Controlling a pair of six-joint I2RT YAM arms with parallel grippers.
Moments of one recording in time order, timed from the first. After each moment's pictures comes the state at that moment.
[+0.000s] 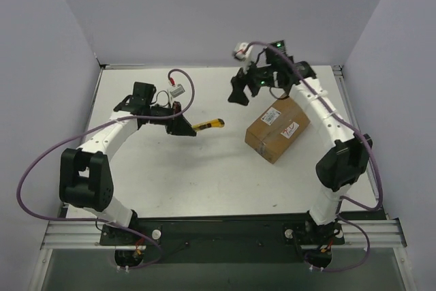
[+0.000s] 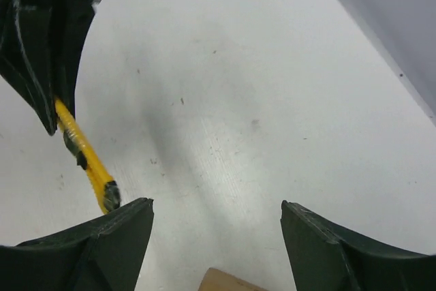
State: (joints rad) left arm -0.21 1.59 1.15 -0.50 1.14 0.10; right arm 0.48 1.80 1.78 -0.74 -0.55 -0.56
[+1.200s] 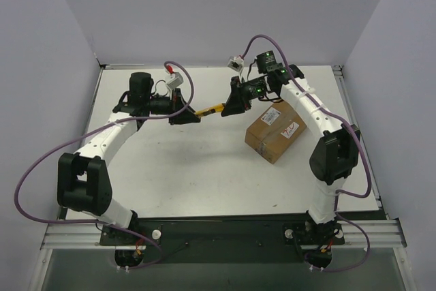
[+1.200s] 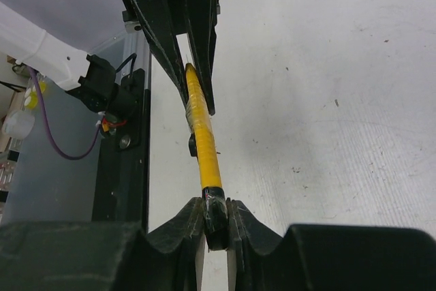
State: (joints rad) left arm -0.22 1.53 1.16 -0.16 1.21 0.05; right arm 0.41 1.89 1.79 -0.85 -1.07 -0.38
